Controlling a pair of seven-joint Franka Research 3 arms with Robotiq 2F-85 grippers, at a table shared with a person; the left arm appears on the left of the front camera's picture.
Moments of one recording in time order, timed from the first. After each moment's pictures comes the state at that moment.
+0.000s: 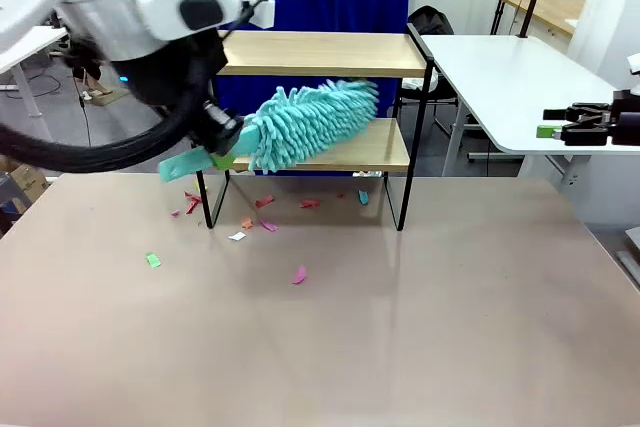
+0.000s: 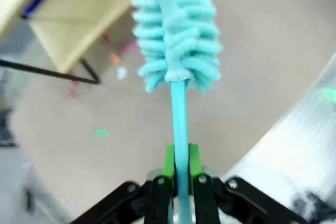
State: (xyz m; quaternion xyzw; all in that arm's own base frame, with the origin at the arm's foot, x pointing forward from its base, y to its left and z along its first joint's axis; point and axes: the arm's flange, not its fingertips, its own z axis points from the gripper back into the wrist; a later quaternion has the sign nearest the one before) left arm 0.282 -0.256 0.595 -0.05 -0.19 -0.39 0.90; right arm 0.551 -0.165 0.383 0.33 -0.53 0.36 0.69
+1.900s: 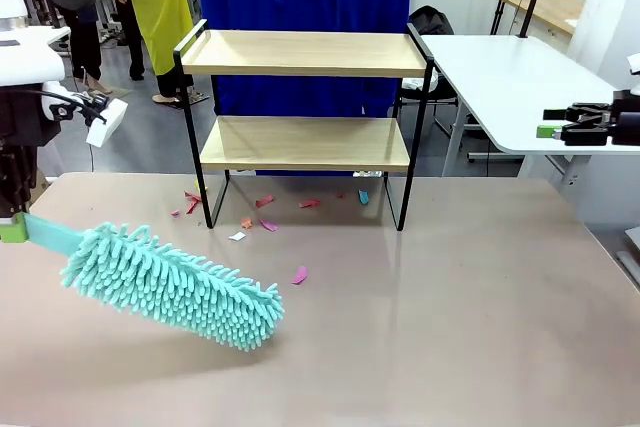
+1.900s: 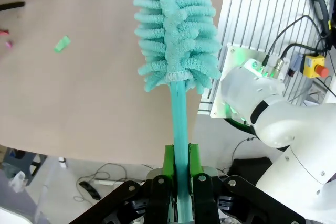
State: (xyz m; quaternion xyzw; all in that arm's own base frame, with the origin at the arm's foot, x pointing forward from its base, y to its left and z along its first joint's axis) left arm 0.302 -0.105 0.549 -0.01 0.10 -0.63 0.77; right arm 0.551 -0.165 0.383 0.33 -0.53 0.36 0.69
